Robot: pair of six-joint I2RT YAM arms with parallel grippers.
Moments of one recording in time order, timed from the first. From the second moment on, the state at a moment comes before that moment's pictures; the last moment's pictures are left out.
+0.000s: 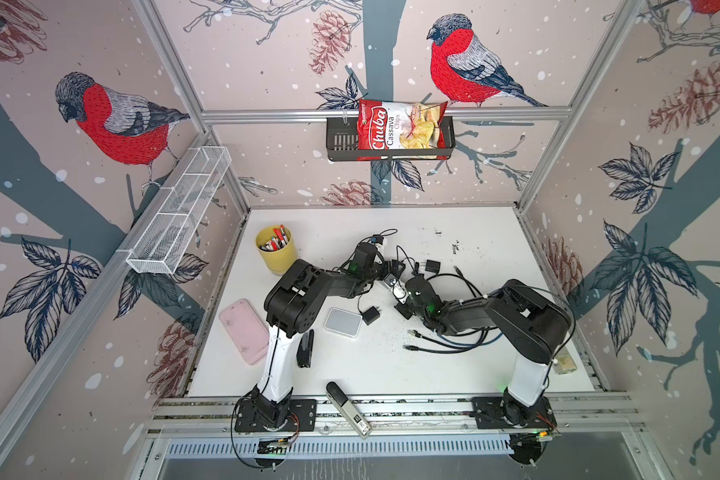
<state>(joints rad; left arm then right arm) -0.57 2.12 1.13 0.42 0.35 -0.50 0.82 1.84 0.70 0.49 0.15 -0.31</state>
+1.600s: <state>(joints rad) -0.32 1.92 1.23 0.06 0.49 -0.55 0.65 2.14 1.30 0.11 0.07 -0.26</state>
